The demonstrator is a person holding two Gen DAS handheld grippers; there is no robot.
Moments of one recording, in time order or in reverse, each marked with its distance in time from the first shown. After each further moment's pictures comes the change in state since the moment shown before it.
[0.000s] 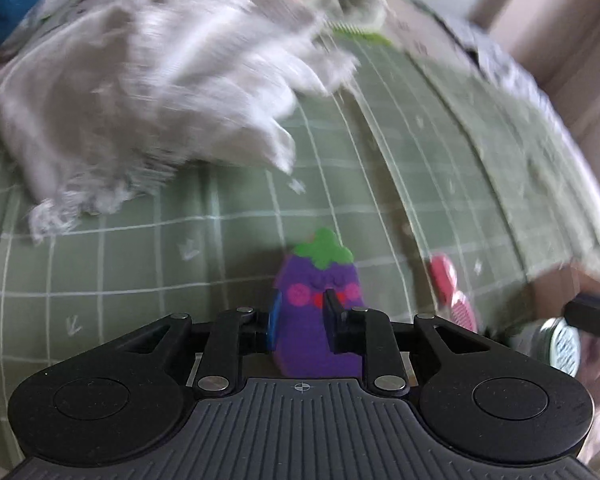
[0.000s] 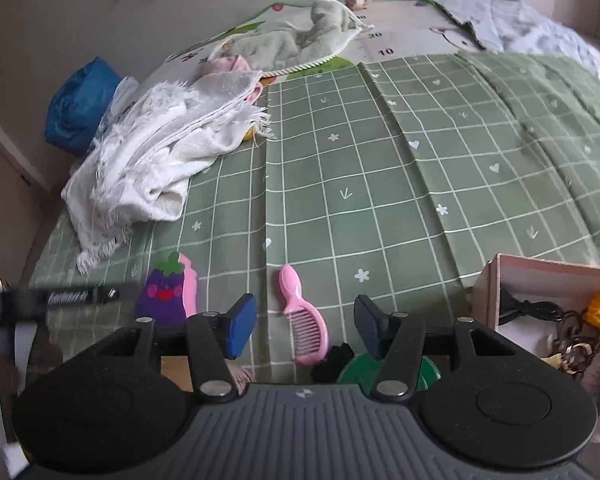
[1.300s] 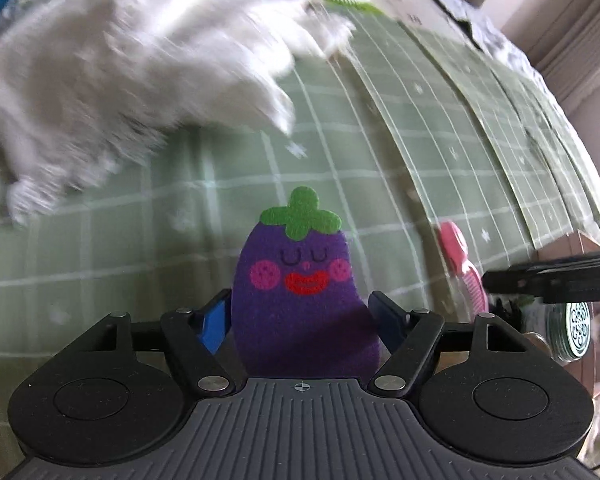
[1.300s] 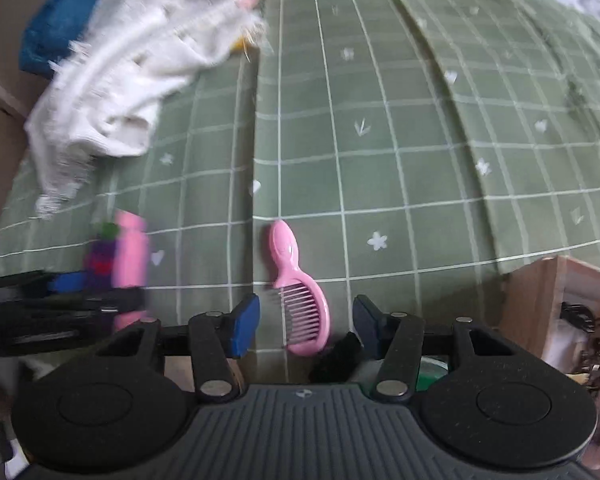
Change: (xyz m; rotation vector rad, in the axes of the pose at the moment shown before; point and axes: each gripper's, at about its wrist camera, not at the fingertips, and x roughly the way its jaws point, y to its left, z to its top) left arm 0.000 0.020 -0.014 0.002 0.020 -0.030; right arm 0.093 0.009 0.029 -0.028 0.303 -0.045
